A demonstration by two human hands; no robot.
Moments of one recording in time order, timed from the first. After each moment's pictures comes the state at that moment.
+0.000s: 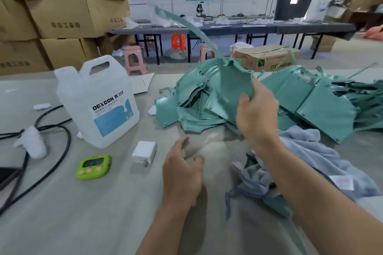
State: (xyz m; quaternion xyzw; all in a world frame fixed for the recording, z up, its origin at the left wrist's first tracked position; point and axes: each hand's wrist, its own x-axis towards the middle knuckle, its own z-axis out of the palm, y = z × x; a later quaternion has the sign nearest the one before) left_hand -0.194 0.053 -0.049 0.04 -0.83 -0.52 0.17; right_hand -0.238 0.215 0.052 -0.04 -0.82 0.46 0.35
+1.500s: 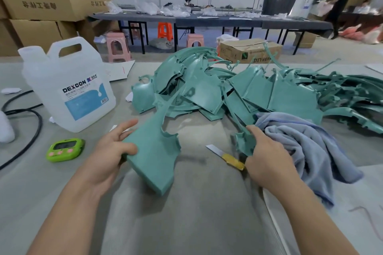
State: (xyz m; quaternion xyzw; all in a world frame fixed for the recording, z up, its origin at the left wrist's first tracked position) left_hand -0.166 -0.022 -0.001 0.07 -0.68 -0.73 -0.04; right_hand -0.124 0.294 0.002 -0.11 -0.96 0.23 0.09
